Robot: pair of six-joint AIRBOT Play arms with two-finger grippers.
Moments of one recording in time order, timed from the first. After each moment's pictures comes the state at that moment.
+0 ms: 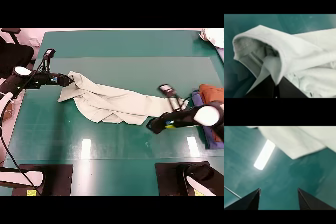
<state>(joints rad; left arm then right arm) 0.07 -1.53 1.23 0.65 -0.84 -0.63 0.49 -0.80 0.75 -1.34 1.14 1.53</state>
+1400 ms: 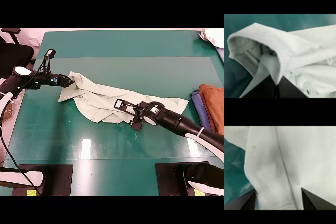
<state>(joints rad) 0.07 -1.53 1.23 0.65 -0.87 -0.63 0.74 -1.26 0.89 -1.82 0.87 1.38</state>
